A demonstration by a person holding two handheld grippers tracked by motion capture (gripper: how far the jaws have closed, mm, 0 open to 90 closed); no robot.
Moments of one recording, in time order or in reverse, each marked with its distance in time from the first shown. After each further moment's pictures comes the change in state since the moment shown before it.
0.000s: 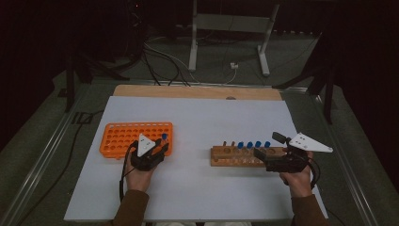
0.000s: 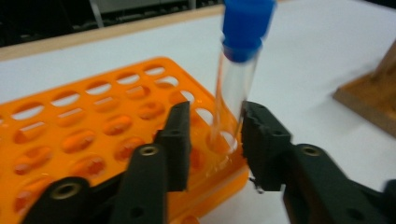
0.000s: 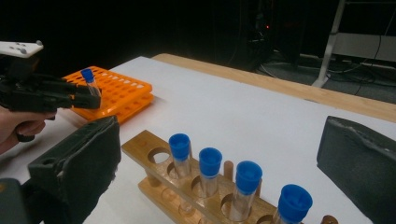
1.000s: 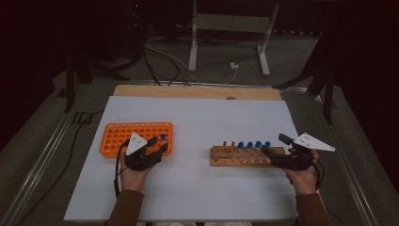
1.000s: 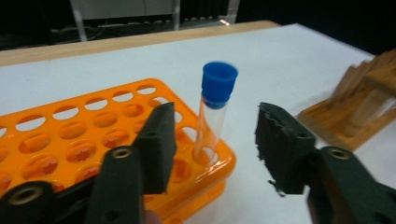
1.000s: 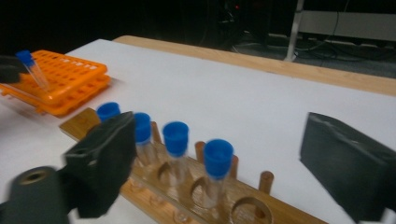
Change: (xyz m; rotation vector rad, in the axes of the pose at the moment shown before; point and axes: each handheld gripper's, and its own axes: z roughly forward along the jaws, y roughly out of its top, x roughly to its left) left arm 0.008 0.010 -0.021 -0.028 -0.119 -0.087; right arm -0.029 -0.019 -0.001 0.068 -0.122 0.039
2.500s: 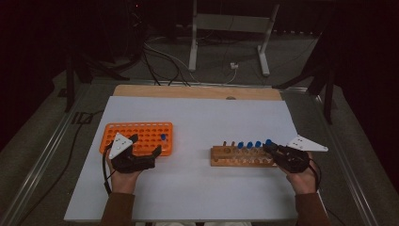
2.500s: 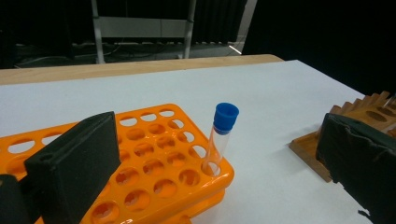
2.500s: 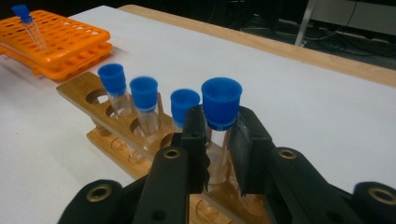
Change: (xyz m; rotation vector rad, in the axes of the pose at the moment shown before) left arm -0.001 0.012 -0.035 -0.092 0.079 -0.038; right arm 0.004 -0.006 0.005 0.083 0.019 -0.093
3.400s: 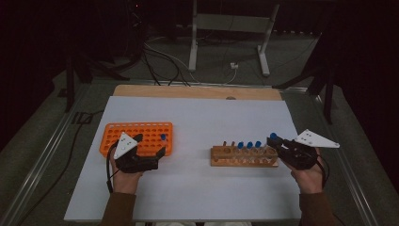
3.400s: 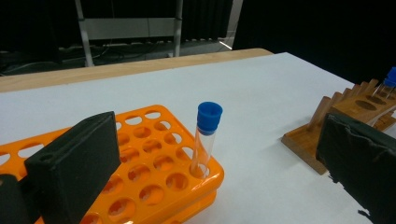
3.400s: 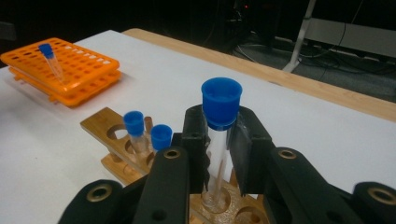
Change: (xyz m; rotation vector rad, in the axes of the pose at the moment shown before) left arm -0.006 0.000 0.006 0.005 -0.047 0.053; right arm 0.006 0.030 -0.023 -0.055 -0.002 -0.006
